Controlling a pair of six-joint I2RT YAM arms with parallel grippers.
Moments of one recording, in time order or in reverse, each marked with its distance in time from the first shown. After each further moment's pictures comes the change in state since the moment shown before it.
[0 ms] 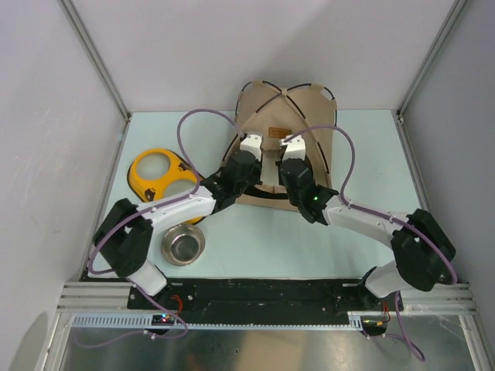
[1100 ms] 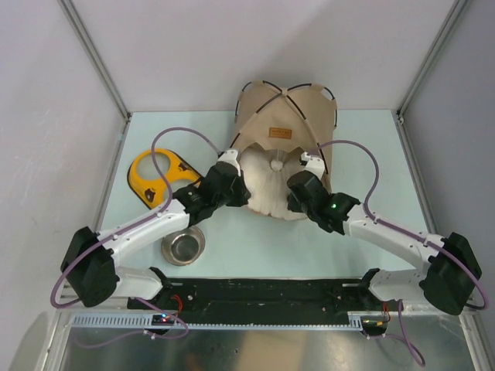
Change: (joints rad) left arm 0.008 -0.265 -0.125 -0.388 0.166 -0.346; right arm 0.042 -0.206 -0.014 -0.616 -0.185 0.536
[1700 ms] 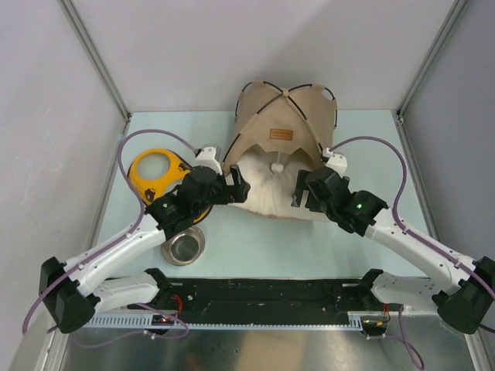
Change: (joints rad) left arm -0.002 -0.214 -0.004 -0.004 -0.108 0.053; right arm -0.047 -0.151 0.107 -0.267 0.031 0.008
